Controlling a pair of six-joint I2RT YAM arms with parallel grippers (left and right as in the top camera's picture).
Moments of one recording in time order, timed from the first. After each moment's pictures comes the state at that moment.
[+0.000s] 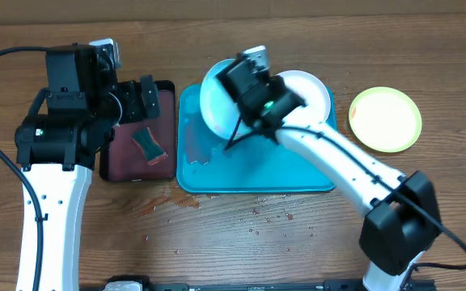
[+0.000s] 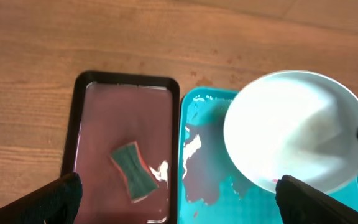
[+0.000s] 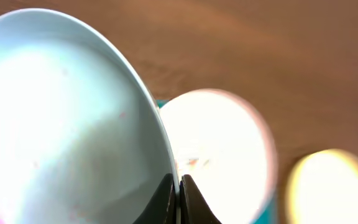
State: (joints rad) left arm -0.02 1.35 1.51 -1.00 0.07 -0.20; right arm 0.66 1.90 1.64 -0.76 0.50 0.34
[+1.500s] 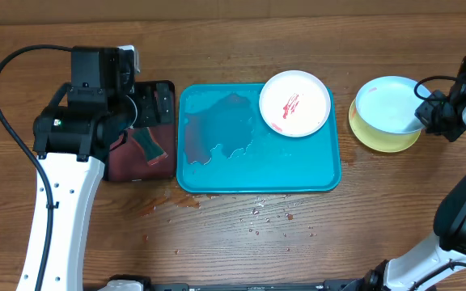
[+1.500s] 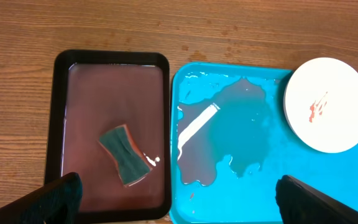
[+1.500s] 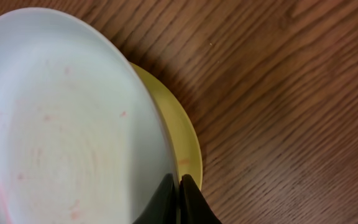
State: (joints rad) left arm -0.09 1.39 1.51 -1.03 0.05 -0.20; right arm -0.40 1.89 1.46 -0.87 0.02 0.42
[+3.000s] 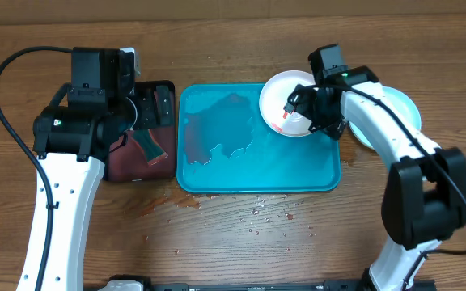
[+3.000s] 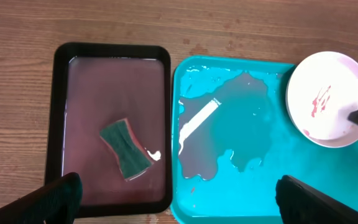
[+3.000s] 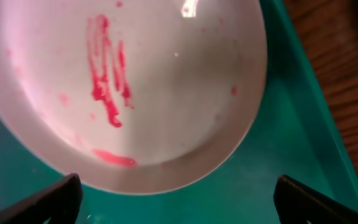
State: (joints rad) left arm -0.09 1.39 1.51 -1.06 0.05 -0.20; right arm 0.25 1.96 1.49 -0.90 -0.05 0.81
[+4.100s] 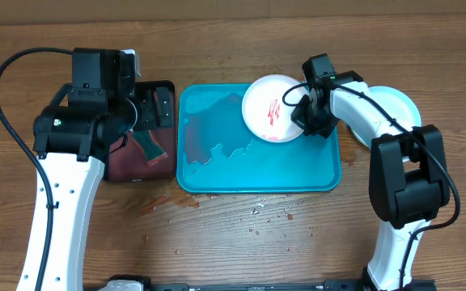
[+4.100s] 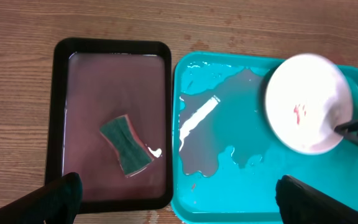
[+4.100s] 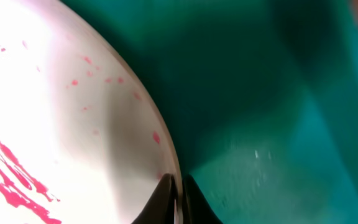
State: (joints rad) left arm -0.09 1.39 1.51 -1.07 0.05 -0.20; right arm 0.25 2.09 1.49 -0.86 -0.07 0.80
